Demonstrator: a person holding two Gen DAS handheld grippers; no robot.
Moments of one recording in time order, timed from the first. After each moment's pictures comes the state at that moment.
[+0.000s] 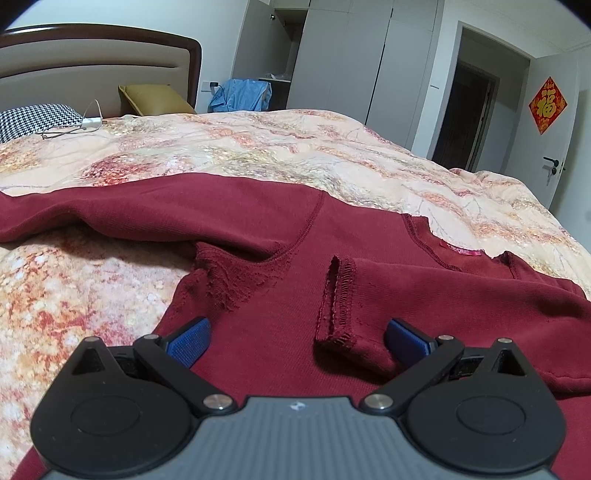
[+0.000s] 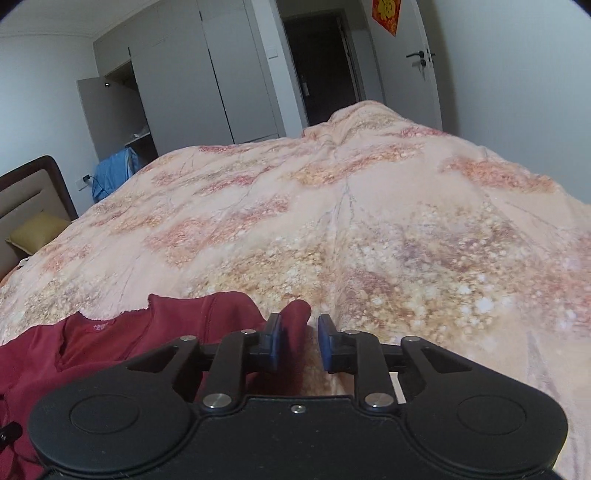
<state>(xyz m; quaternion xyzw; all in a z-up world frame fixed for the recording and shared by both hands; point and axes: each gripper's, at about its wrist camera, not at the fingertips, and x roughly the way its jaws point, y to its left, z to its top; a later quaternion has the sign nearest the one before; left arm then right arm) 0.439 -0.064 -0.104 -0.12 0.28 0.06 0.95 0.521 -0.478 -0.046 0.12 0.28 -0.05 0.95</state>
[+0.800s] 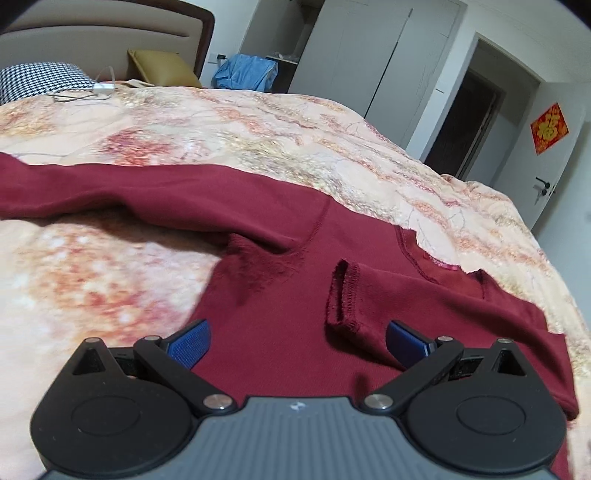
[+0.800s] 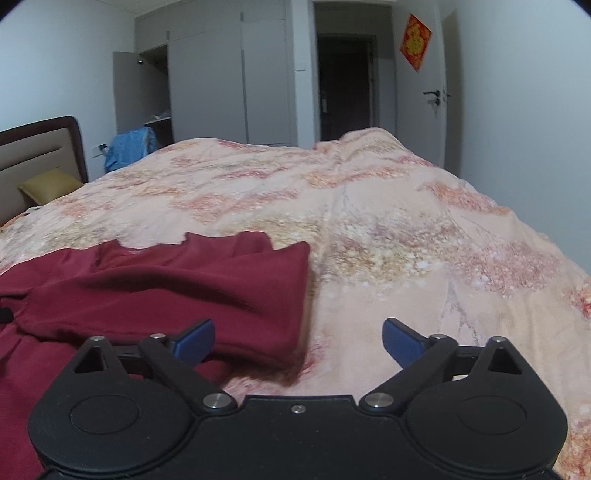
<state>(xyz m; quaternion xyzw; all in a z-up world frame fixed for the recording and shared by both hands) 0.404 -0.026 -0.073 -0.19 0.31 0.03 0.93 0.399 -0.440 -0.039 0.03 0.26 -0.04 0.96</state>
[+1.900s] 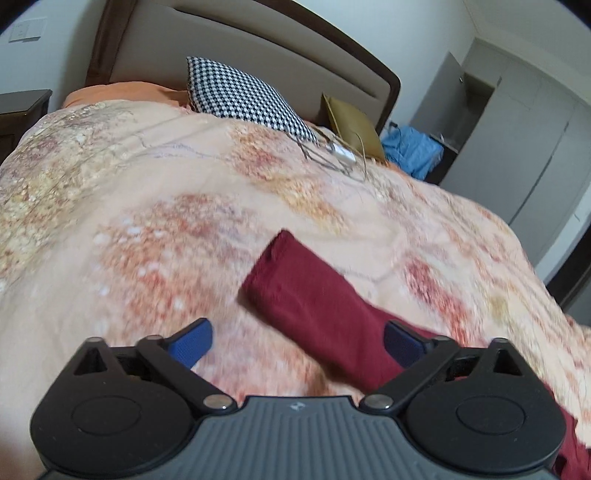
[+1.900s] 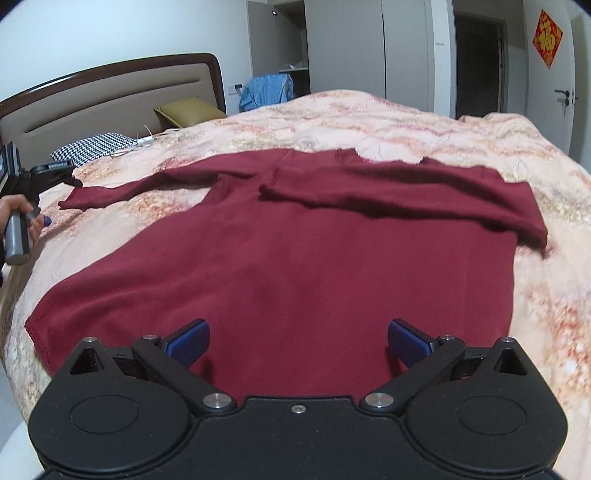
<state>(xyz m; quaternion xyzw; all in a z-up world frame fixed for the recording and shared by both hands) 0.356 0.286 -0.063 -0.29 0.23 0.26 0.89 0.274 -0.238 -0.061 -0.01 0.33 0.15 0.93</state>
